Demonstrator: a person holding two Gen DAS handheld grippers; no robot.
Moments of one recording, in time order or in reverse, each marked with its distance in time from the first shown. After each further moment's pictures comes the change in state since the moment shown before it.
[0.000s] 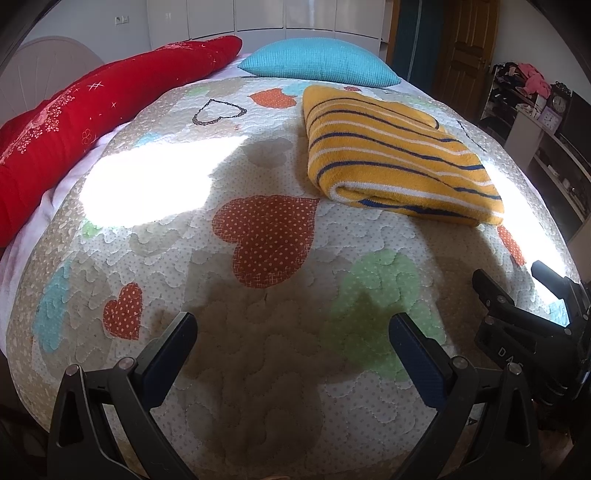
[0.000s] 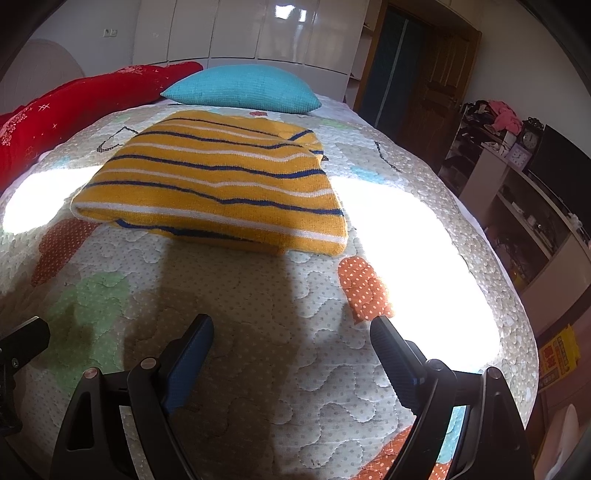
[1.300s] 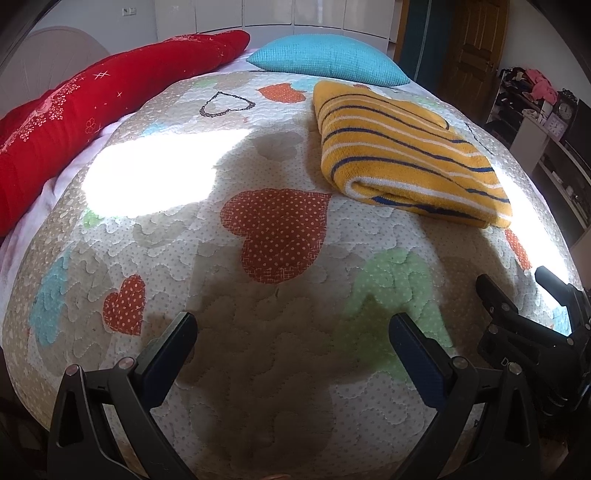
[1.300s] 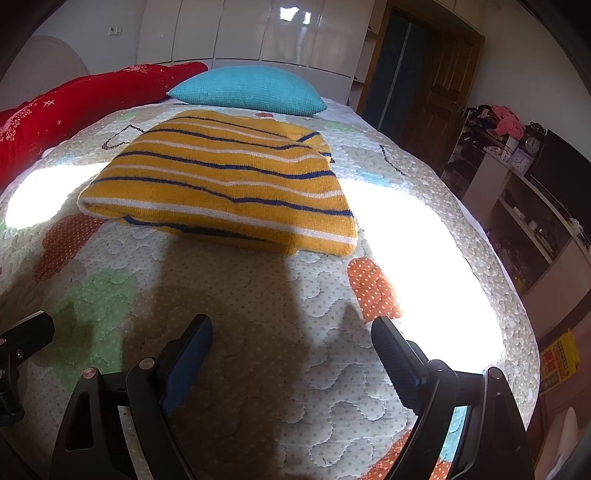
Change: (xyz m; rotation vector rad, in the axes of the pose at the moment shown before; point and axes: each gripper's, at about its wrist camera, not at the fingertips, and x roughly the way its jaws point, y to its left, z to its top) left arm 0.005 0.007 -0.002 -0.032 0.012 0.004; right arm -0.002 0.008 -0.004 -0.014 -0.011 0.002
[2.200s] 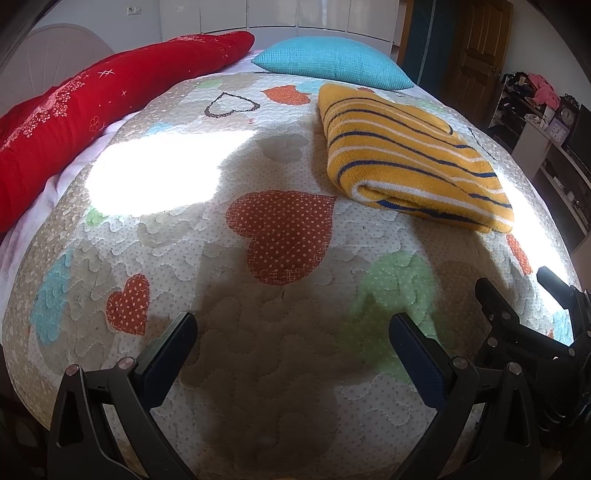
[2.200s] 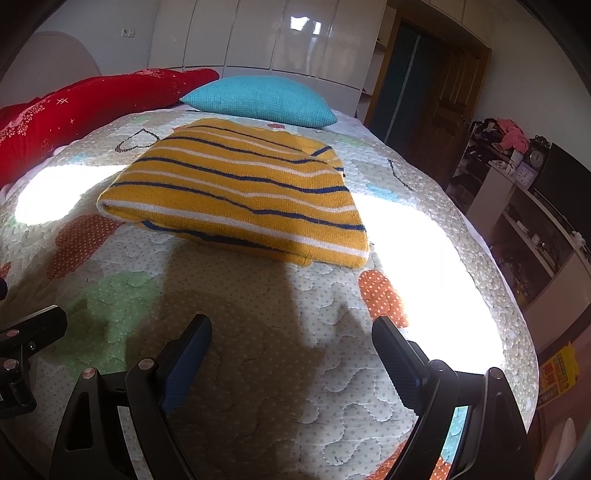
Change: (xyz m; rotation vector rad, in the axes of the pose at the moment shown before) left arm -0.002 0.002 0.000 -0.017 -0.009 0.003; right arm -0.010 0.013 0.000 -0.032 -0.048 0.015
